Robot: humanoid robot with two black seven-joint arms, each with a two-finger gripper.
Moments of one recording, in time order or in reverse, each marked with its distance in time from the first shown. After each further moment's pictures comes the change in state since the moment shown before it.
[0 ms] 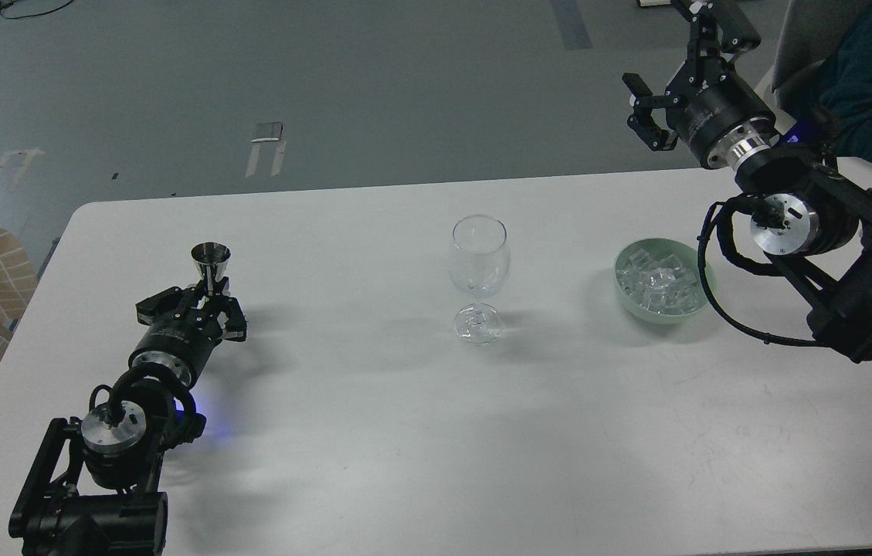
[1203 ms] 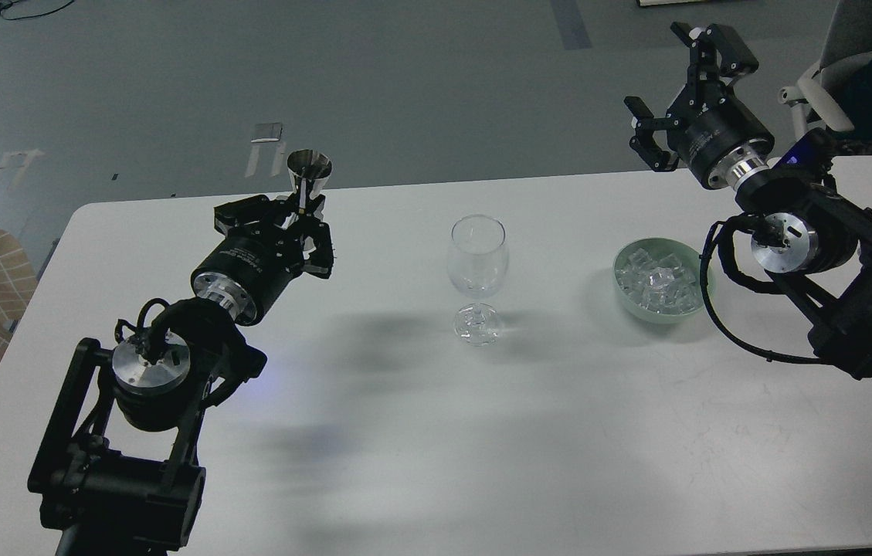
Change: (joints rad) left arm -0.024 -0.023 0.265 -0.530 0.007 0.386 0.055; right arm -0.045 -0.001 0.000 0.003 -0.002 0.005 0.000
